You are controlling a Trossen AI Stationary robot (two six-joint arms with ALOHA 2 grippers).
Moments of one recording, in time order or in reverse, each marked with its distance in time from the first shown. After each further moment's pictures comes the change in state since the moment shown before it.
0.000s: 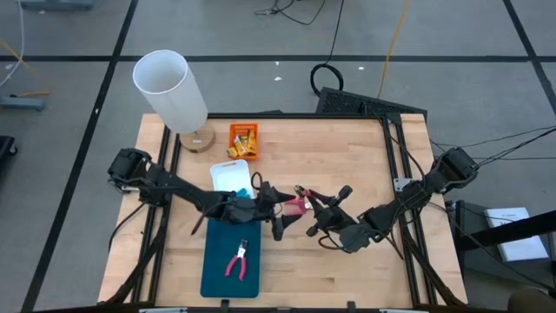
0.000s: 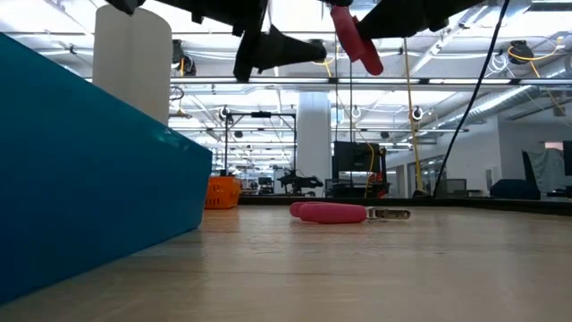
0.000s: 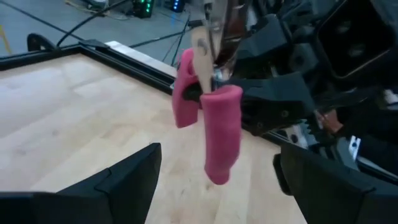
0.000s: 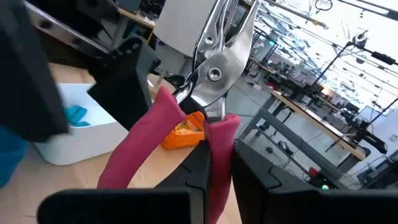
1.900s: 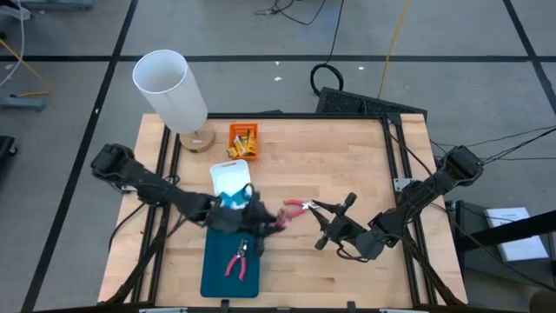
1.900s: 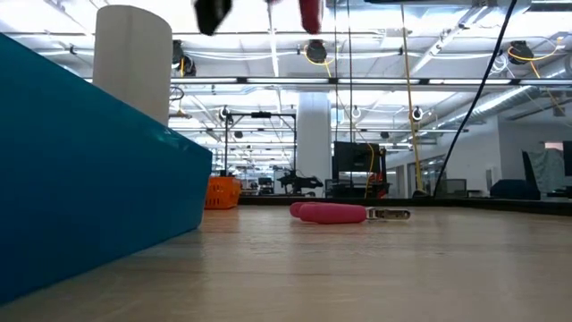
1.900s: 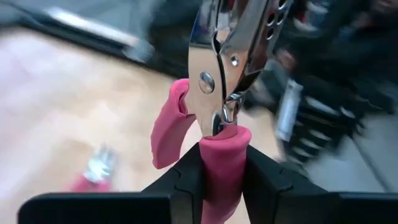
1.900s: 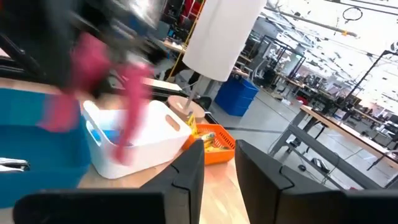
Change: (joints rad) left arm -0.119 -0.165 0.032 -0.323 0.081 -0.007; right arm 0.102 -0.051 -0.006 0.059 -0.034 -0.019
